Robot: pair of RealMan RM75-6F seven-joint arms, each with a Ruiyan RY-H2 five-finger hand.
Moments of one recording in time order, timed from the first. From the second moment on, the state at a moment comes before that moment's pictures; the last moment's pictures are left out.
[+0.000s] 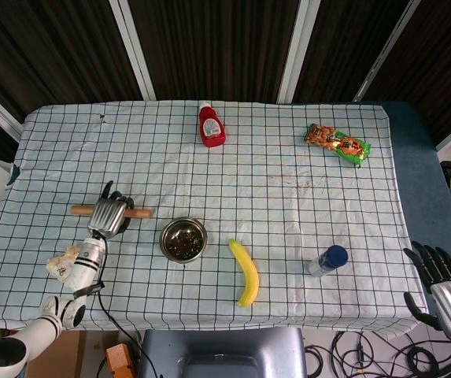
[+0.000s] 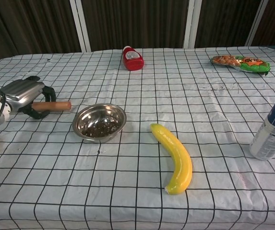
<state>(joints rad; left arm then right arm) -0.70 -1.88 -0.14 -0.55 1.36 0.98 -0.05 0.01 -1.00 -0.07 -1.59 -1.70 1.54 0.12</state>
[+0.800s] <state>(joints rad) -0.60 -1.75 -0.29 -1.05 1.29 1.16 -0.79 0.01 -1.00 -0.08 -1.59 -1.72 1.55 0.13</state>
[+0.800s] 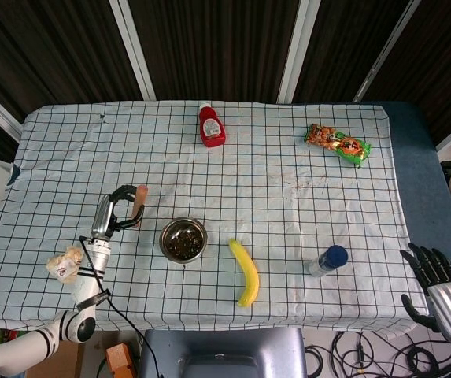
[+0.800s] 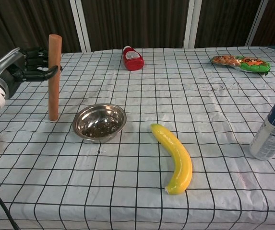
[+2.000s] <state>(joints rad) -0.57 -1.62 -0.37 -1.07 1.22 0.90 -1.28 0.00 -1.00 -0.08 -1.59 -1.72 1.57 0.13</state>
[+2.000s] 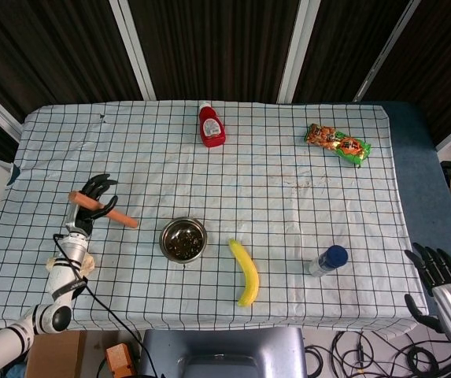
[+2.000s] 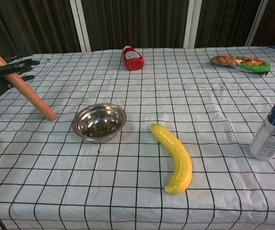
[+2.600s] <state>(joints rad) -0.62 -1.69 -0.40 -1.00 1.22 0.87 -1.33 -0.01 -0.99 -0.07 -1.58 -1.71 1.58 0.15</state>
